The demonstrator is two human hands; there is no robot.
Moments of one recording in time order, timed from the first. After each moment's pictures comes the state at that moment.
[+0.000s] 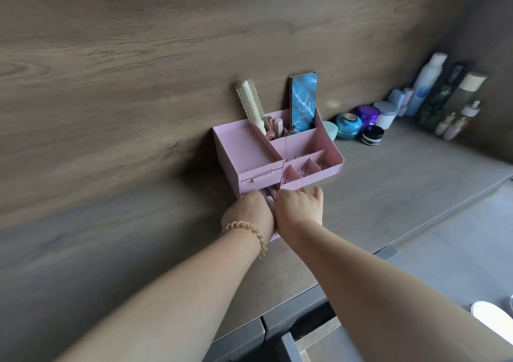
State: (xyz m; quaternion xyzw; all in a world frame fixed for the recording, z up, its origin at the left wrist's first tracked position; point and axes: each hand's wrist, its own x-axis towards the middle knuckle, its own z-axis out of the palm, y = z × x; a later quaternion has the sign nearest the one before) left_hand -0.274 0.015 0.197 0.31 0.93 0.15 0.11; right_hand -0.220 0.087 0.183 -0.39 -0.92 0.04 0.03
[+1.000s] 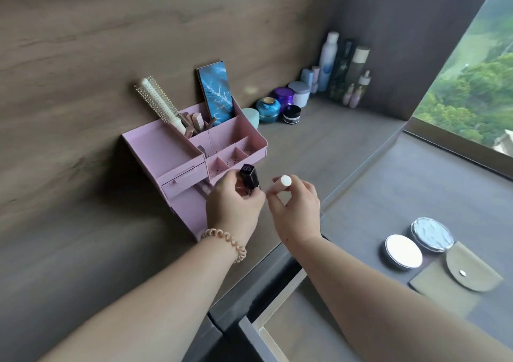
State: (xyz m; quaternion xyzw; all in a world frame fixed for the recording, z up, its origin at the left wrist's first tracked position) left_hand -0.203 0.048 0.202 0.35 0.79 0.49 0.09; right_hand -0.112 0.105 0.173 -0.49 -0.74 0.28 0.38
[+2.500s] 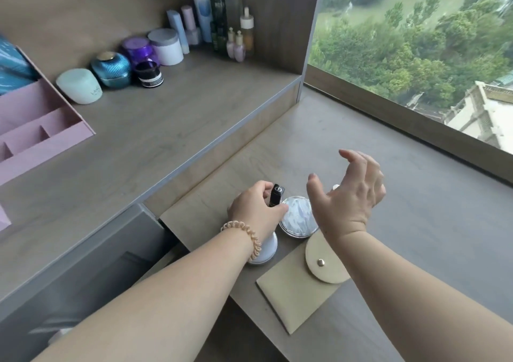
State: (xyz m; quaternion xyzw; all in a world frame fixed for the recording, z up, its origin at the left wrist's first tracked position) left_hand 0.096 0.247 0.099 0.42 0.80 0.28 0.33; right_hand 0.225 0.295 0.111 -0.62 -0.65 0.11 0.42
